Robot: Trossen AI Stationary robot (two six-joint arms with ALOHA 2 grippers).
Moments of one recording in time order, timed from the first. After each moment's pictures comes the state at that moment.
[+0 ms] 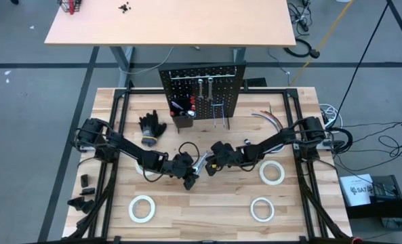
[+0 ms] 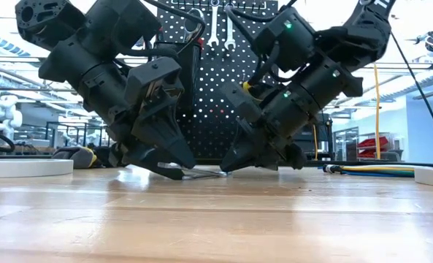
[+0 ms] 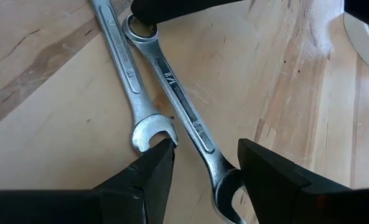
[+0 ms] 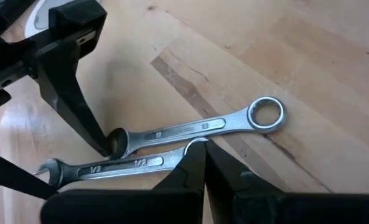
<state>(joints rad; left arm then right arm) -0.28 1.83 0.70 0.29 -0.14 -0.86 0.13 1.95 0.85 0.29 0.30 0.89</state>
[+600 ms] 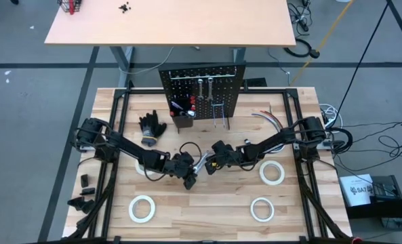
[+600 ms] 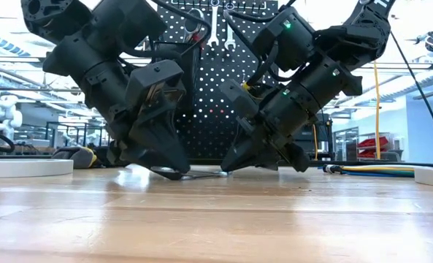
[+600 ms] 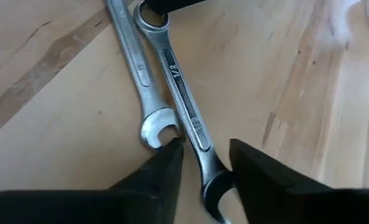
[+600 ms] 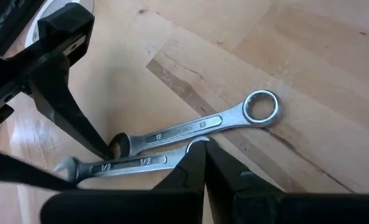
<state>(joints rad) -0.28 1.82 0.74 0.16 -0.12 -0.88 0.13 1.95 0.85 0.27 0.28 1.00</state>
